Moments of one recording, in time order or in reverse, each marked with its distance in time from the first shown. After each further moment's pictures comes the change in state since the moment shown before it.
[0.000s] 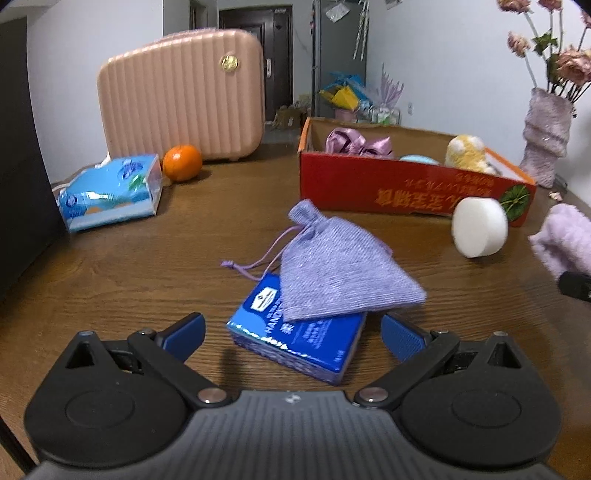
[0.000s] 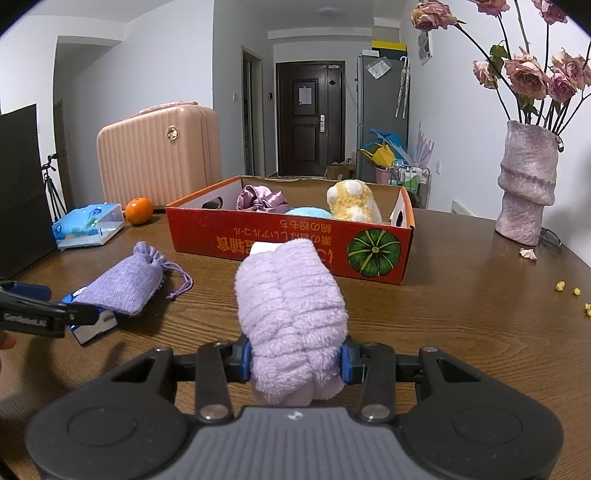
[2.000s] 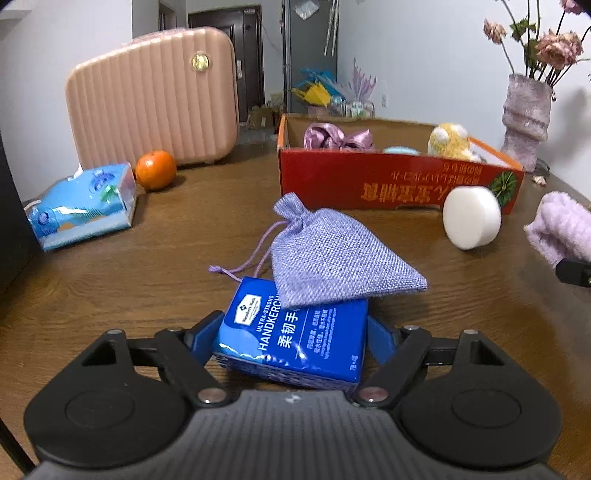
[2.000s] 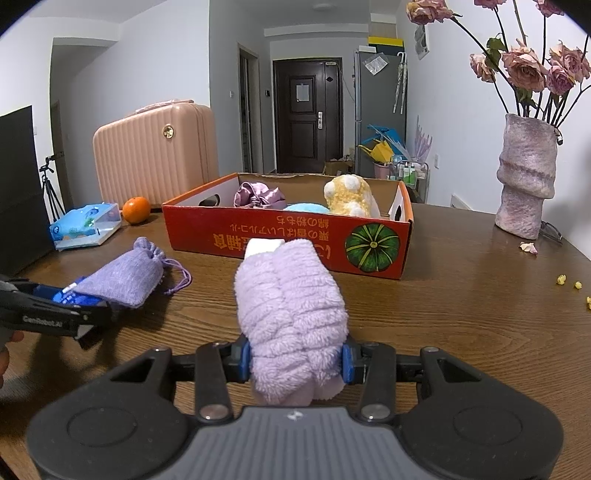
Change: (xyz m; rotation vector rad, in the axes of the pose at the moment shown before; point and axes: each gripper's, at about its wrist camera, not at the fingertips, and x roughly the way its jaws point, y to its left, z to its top) left arm 0.011 0.005 0.003 0.073 -0.021 -0.072; right arm 0.004 0.002 -0.002 0.013 0.011 -0.005
